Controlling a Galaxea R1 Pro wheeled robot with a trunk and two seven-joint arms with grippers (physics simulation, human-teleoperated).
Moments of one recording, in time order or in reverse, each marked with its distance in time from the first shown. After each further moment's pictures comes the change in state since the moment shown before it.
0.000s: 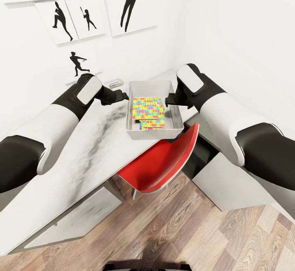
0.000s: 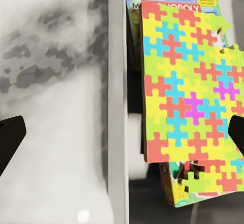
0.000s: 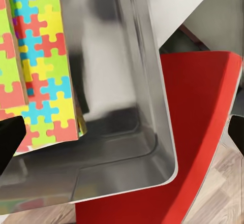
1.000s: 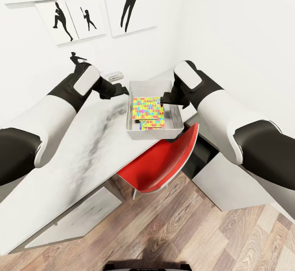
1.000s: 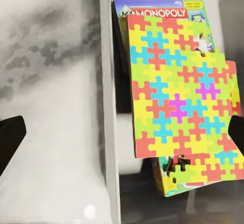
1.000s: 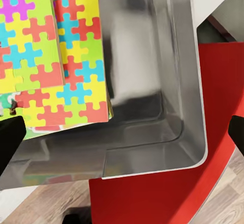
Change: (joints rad) left arm -0.059 0.000 0.000 -0.006 0.000 0.087 0.006; right arm -0.021 0.024 0.000 0.008 -0.067 0.042 -0.008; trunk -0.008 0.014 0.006
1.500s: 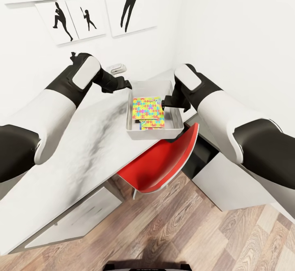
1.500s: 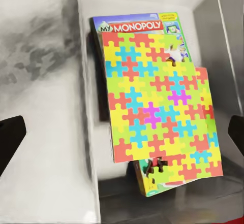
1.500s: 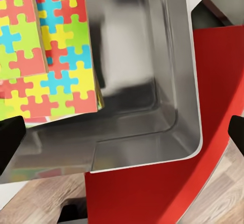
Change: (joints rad) left arm -0.029 -0.011 0.004 -0.053 0.005 0.047 0.005; right arm -0.006 0.000 -0.002 0.056 -0.002 0.000 -0.001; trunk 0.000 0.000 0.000
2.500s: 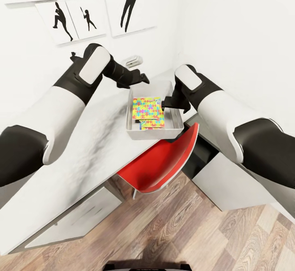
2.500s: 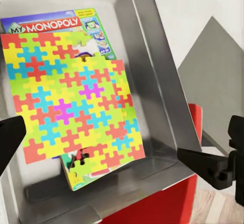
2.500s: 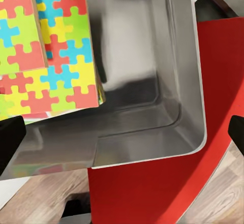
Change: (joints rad) left arm -0.008 -0.071 0.004 -0.093 0.081 0.067 -0.029; right arm -0.003 0.000 -0.009 0.019 -0.015 0.000 -0.003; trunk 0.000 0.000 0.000
